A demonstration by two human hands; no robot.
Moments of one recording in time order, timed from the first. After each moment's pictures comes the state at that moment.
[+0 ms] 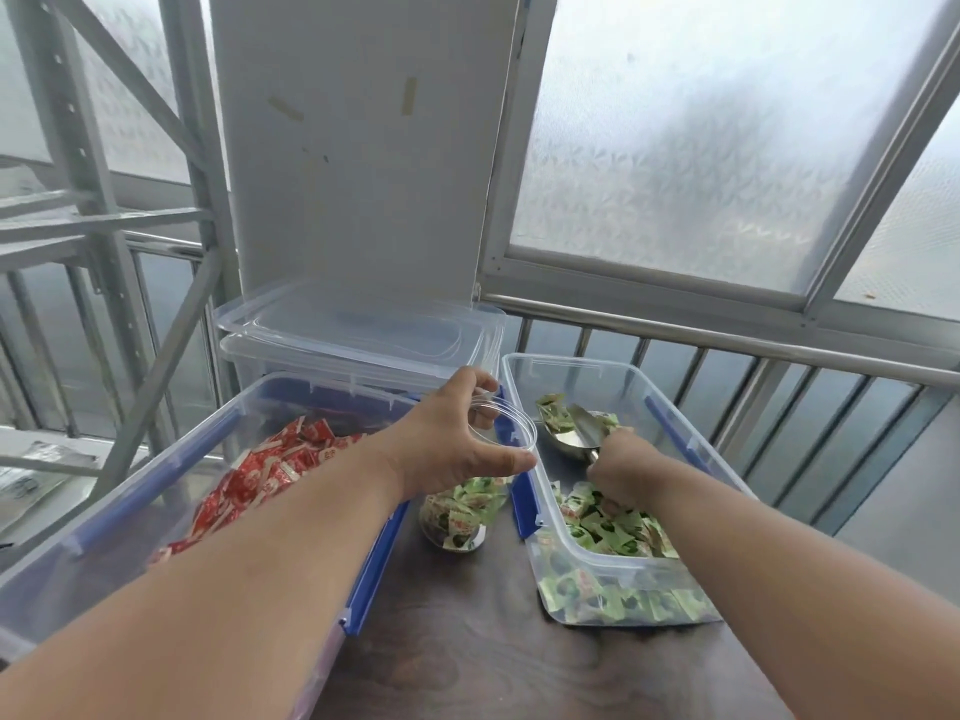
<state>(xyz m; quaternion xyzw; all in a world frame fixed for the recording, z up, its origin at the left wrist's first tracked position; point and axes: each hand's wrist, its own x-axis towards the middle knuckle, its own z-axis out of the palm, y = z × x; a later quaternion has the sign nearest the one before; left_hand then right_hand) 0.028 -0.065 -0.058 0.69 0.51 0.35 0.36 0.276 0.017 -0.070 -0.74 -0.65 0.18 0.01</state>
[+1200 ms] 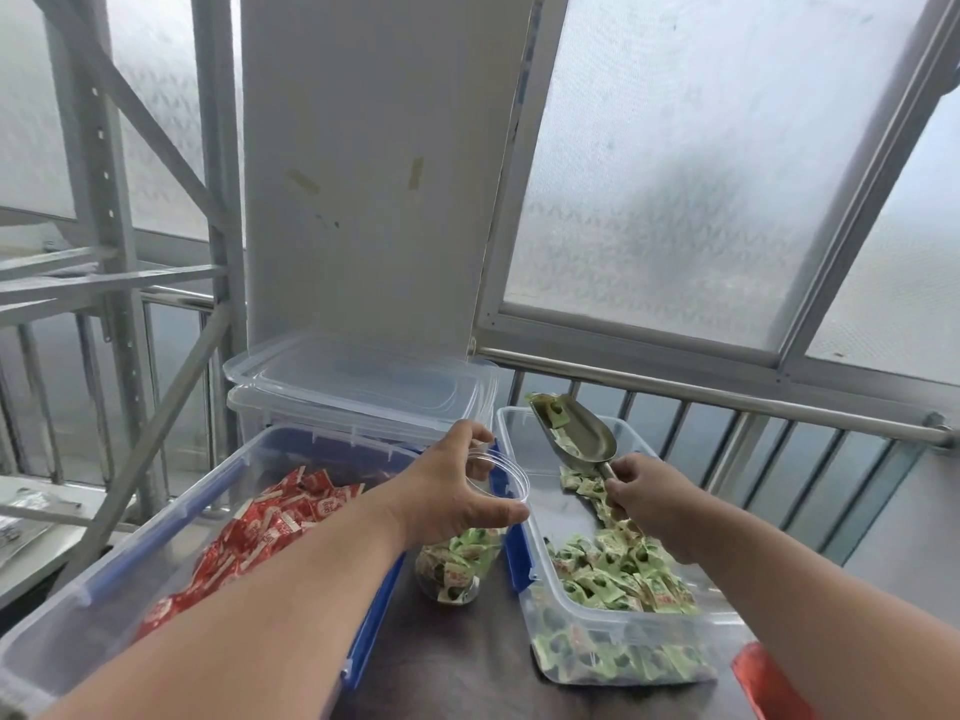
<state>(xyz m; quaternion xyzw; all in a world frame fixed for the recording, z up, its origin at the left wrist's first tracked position) 0.027 -0.067 -0.055 0.69 0.52 0.35 0.36 0.314 0.006 -0.045 -0.67 -0.66 0.26 0.22</state>
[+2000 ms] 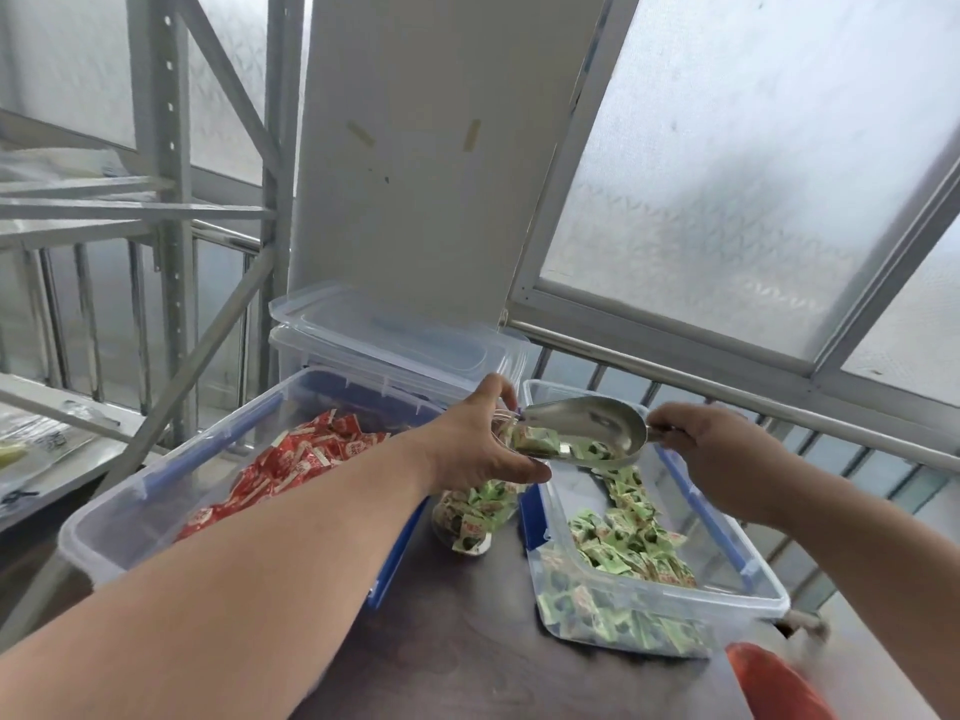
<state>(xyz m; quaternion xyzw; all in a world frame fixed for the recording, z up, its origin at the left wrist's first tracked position) 0.023 -0.068 -0.056 0.67 0.53 0.35 0.38 0.315 -0.049 0.036 -0.58 -0.81 -0.03 0.09</state>
